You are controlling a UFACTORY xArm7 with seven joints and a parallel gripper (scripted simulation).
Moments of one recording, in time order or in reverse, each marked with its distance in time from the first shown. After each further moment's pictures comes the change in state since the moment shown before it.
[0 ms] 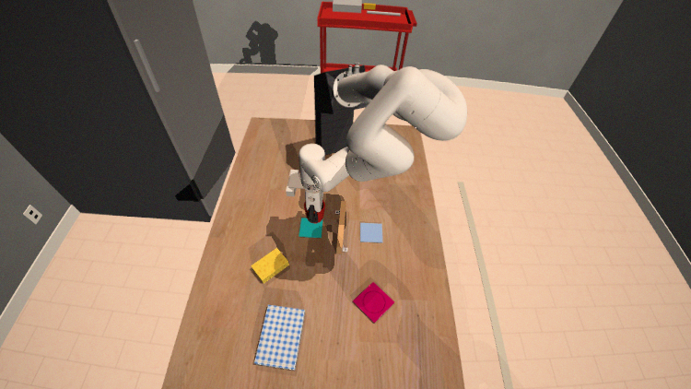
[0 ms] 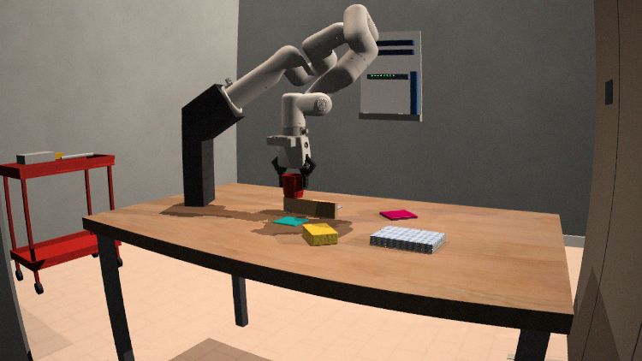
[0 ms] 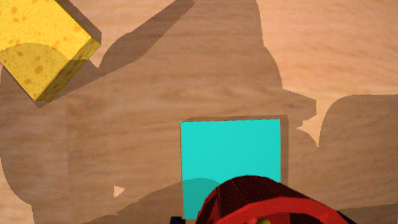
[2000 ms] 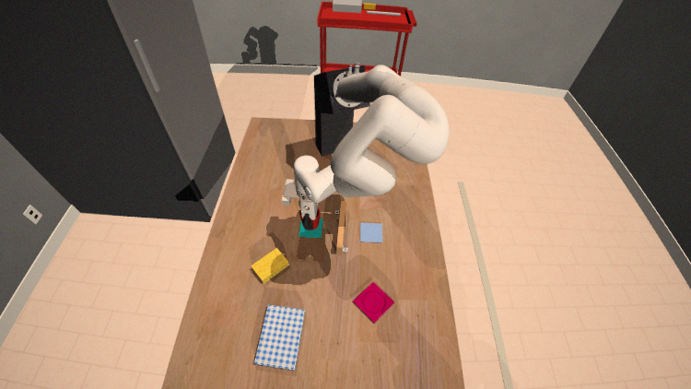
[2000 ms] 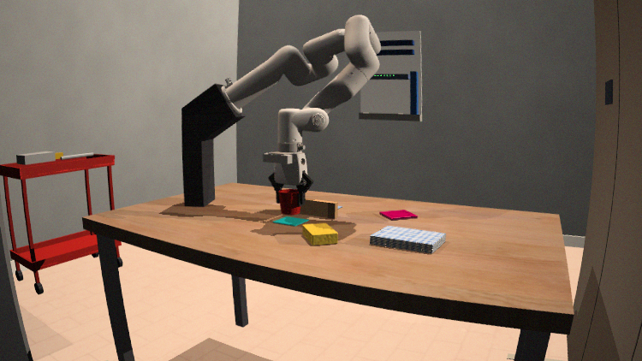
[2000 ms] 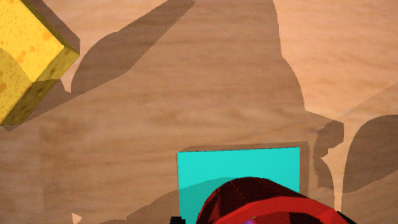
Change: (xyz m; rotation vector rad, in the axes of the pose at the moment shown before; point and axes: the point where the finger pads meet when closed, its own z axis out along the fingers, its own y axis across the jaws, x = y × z) arm 0.019 0.000 0.049 0.000 -0.001 0.000
